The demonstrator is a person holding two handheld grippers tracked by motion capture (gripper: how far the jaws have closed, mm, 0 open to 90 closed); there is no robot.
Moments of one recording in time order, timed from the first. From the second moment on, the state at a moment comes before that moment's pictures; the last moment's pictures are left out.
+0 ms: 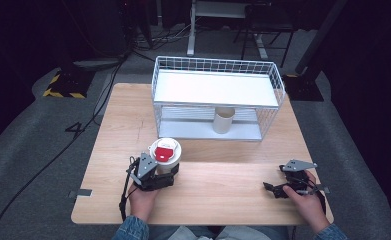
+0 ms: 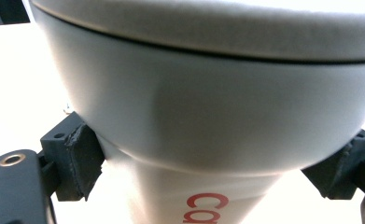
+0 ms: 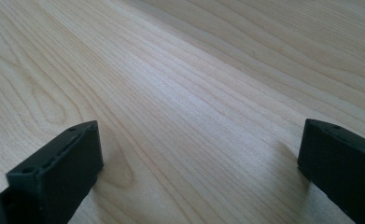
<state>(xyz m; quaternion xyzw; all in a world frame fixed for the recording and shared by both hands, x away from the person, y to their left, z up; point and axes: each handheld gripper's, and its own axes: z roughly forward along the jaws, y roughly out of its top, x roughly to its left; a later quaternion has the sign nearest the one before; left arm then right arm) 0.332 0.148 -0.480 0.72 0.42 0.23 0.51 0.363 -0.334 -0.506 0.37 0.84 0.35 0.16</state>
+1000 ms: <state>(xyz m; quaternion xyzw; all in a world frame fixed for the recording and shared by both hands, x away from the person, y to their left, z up) 0.314 0.155 -0.418 0.74 0.39 0.19 0.52 0.364 -0.333 -0.506 0.38 0.84 0.35 0.16</state>
